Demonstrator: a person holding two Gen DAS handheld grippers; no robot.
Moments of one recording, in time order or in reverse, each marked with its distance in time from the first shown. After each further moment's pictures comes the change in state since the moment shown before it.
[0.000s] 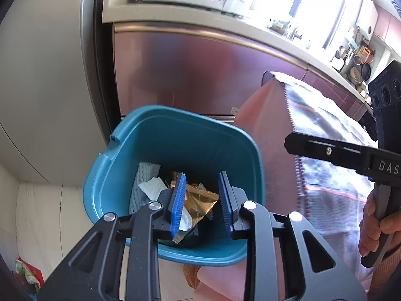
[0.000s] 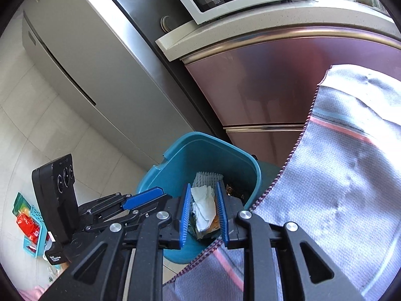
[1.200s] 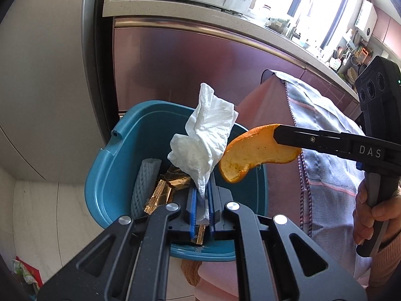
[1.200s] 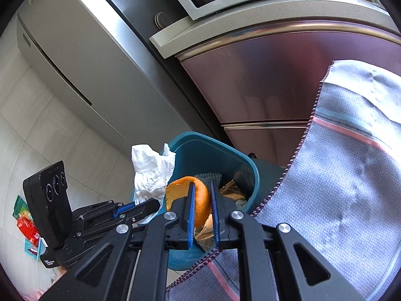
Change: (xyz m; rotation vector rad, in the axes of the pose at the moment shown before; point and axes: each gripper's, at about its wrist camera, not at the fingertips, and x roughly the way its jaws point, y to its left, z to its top) left arm -0.001 0.019 -0.003 -0.014 0.033 -0.030; right arm 0.032 -0.002 0.008 0.033 0.000 -0.022
